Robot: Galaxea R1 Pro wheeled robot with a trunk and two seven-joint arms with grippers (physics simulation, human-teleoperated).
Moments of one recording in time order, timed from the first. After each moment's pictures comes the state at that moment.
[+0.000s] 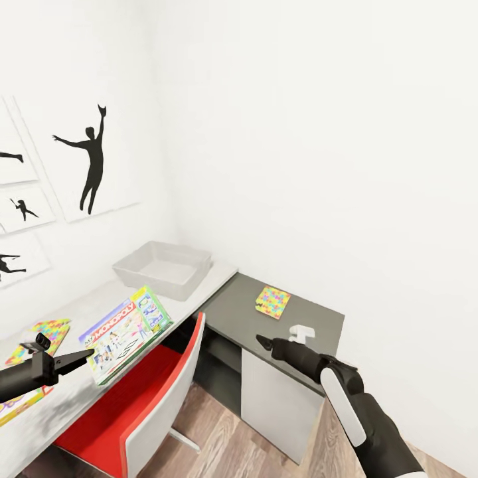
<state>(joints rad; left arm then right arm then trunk) -0.33 0.53 0.38 -1.08 0.38 1.02 -1.48 -0.40 -0.01 0.15 -1.26 -0.54 0.57 0.20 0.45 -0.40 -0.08</state>
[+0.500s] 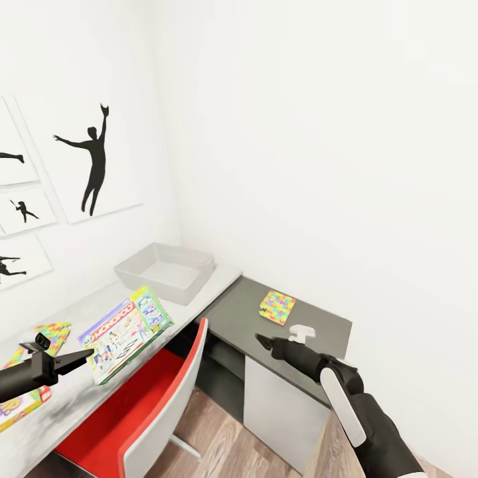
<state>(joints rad) -0.33 0.53 0.39 -1.08 0.38 1.02 -1.48 -0.40 -0.01 0.15 -1.27 -0.54 0.56 0.20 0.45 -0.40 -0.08</state>
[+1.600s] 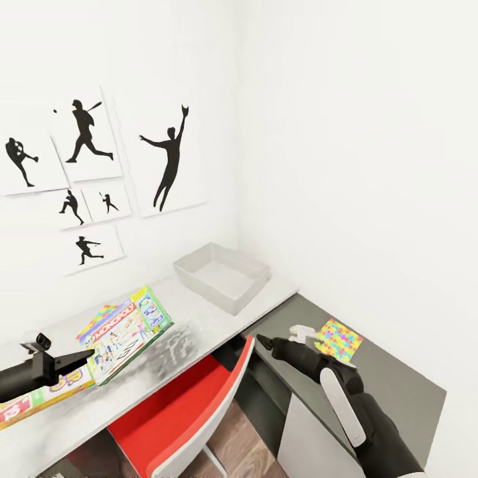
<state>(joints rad) -0.33 0.53 0.38 -1.08 0.38 1.02 -1.48 -0.40 -0.01 0.15 -1.27 -0.53 0.56 0.18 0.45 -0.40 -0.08</state>
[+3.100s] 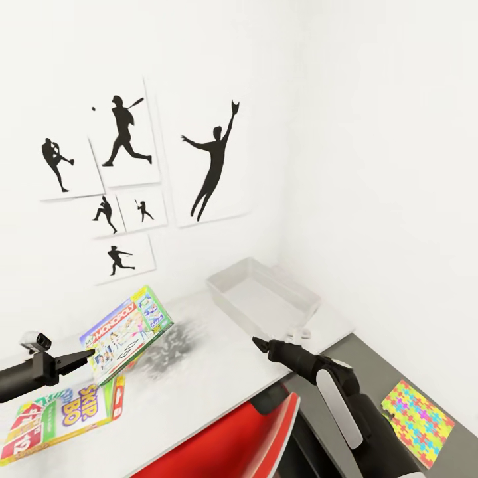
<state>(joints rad) -0.33 0.53 0.38 -1.08 0.38 1.02 -1.48 -0.40 -0.01 0.19 -1.27 -0.54 0.56 0.18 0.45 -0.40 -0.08</state>
